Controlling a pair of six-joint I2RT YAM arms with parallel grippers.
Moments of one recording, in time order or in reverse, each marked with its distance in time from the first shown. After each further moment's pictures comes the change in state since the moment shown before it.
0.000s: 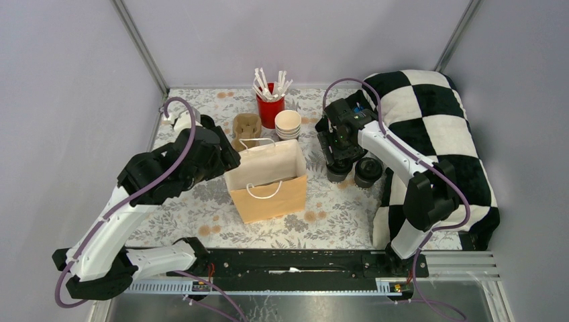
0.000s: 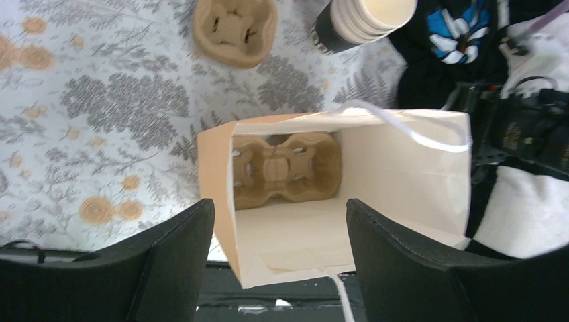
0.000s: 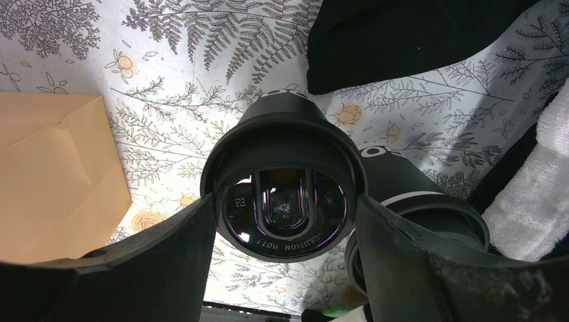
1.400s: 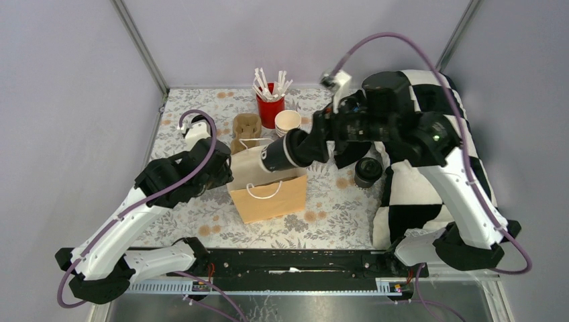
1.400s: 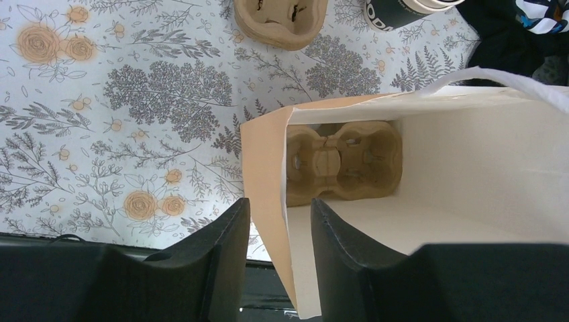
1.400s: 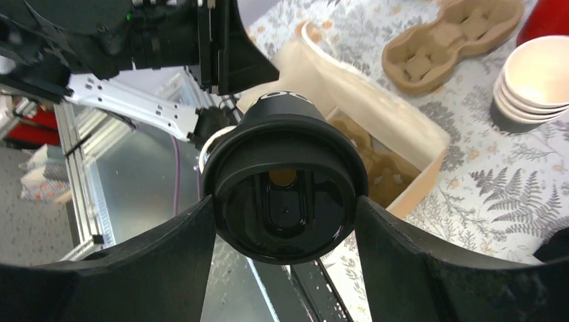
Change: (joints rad) left arm 0.000 -0.048 -0.200 0.023 -0.033 0.053; right arm 0.232 -0.351 0.517 -0.076 -0.552 0.067
